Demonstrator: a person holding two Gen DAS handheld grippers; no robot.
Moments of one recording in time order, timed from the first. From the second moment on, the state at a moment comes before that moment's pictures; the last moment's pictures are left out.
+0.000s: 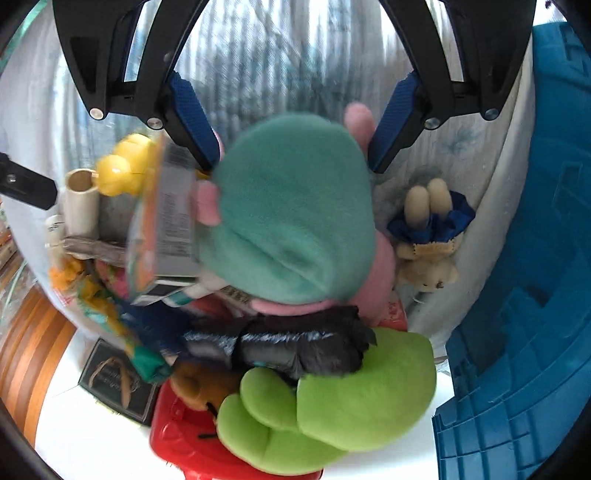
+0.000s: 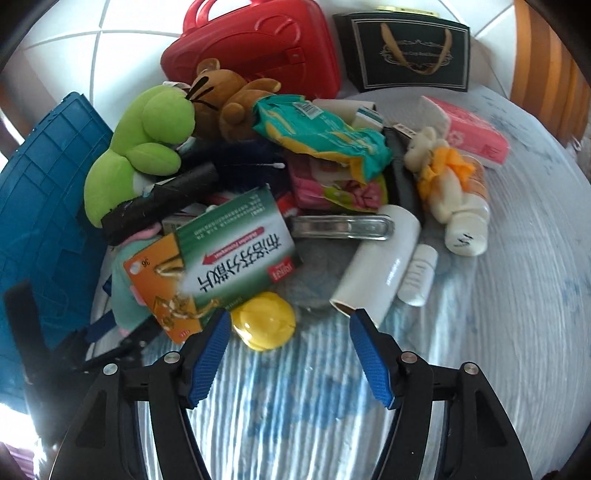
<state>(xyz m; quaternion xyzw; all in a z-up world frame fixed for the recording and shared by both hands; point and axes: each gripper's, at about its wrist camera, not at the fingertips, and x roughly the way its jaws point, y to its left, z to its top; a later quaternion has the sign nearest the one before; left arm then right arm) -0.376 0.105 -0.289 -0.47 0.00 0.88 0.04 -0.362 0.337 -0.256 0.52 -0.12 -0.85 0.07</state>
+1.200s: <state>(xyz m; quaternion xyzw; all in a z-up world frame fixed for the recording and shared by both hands) -0.404 0.060 -0.289 -0.50 -0.01 0.86 0.03 -0.379 0.251 -0.255 0.52 -0.05 -0.85 0.09</state>
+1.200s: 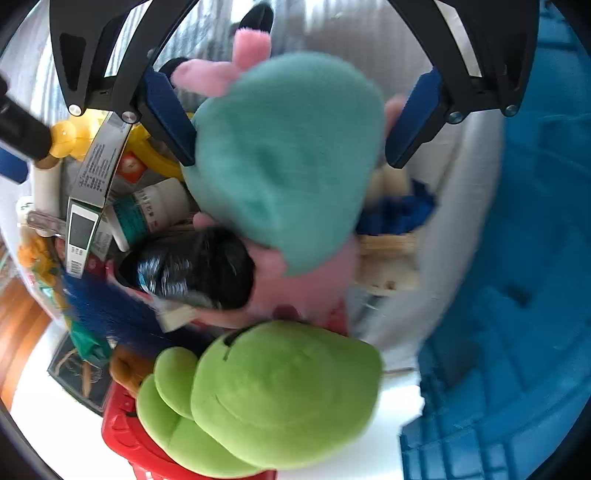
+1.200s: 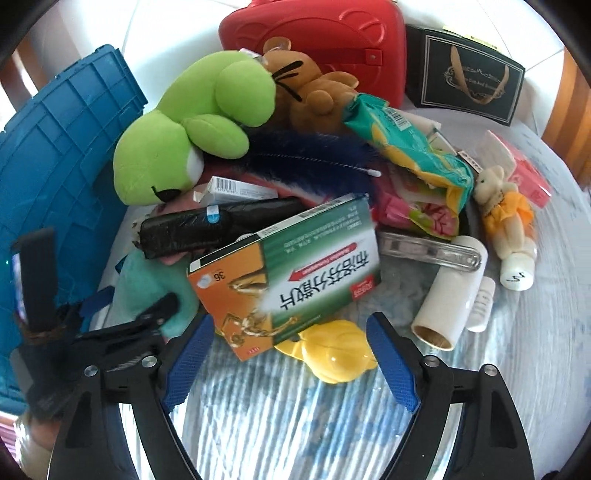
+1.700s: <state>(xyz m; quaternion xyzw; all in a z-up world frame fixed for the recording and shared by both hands) -0.361 0.059 -0.276 -0.49 -0.02 0.87 0.03 -0.380 0.233 -0.251 0.49 -0.07 -0.86 0.10</state>
